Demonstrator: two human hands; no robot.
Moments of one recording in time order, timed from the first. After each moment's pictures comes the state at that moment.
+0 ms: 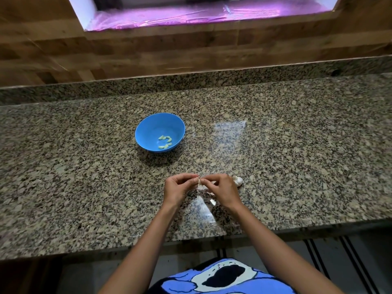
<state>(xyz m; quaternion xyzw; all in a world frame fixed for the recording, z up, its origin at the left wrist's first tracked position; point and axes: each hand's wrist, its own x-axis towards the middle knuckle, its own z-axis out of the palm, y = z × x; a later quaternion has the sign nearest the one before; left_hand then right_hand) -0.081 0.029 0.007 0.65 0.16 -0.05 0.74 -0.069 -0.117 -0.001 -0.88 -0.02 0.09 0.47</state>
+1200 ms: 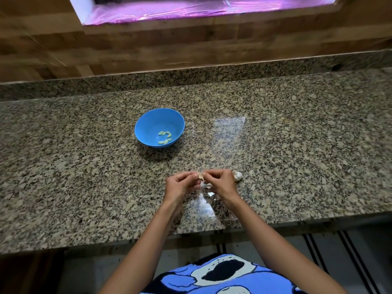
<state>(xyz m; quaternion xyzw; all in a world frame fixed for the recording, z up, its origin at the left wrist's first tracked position) -0.091 0.025 0.011 0.56 0.24 -0.10 0.79 -0.079 -0.111 0.015 -0.74 0.06 0.11 0.66</state>
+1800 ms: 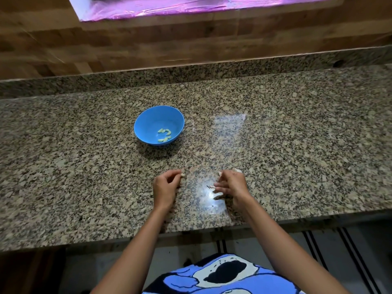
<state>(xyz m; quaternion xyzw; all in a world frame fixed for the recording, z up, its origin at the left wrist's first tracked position) -0.087 0.056 -0.025 0.85 0.17 0.04 0.50 -0.079 -0.134 0.011 -0.64 0.27 0.17 0.70</state>
